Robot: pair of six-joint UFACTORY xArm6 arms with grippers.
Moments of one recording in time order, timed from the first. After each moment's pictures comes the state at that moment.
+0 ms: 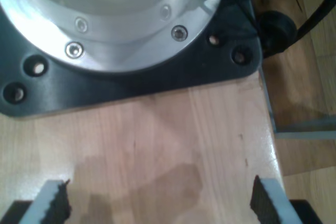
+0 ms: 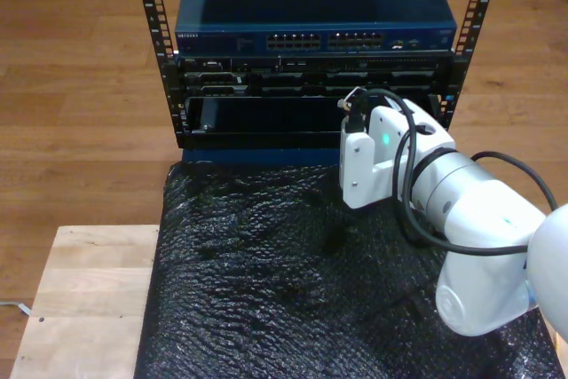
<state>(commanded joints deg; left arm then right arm) 81.3 -28.6 -5.9 5.4 59.8 -182.5 17.5 1.3 -25.8 -6.4 -53.0 -85.4</state>
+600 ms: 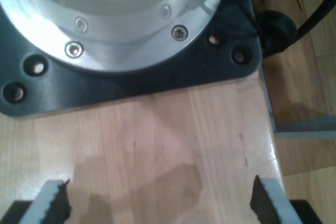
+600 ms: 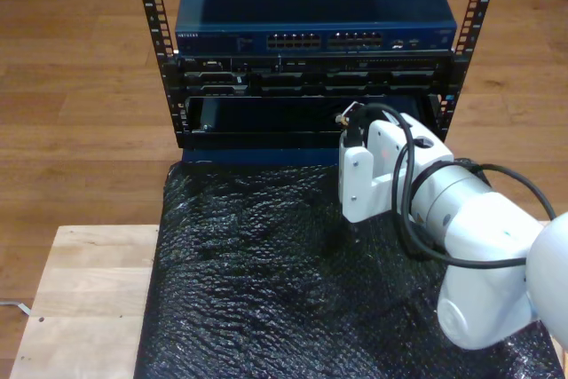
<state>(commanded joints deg) 81.3 -28.6 -5.9 5.4 59.7 -182.5 17.7 3.0 -25.9 -6.0 -54.3 -85.1</state>
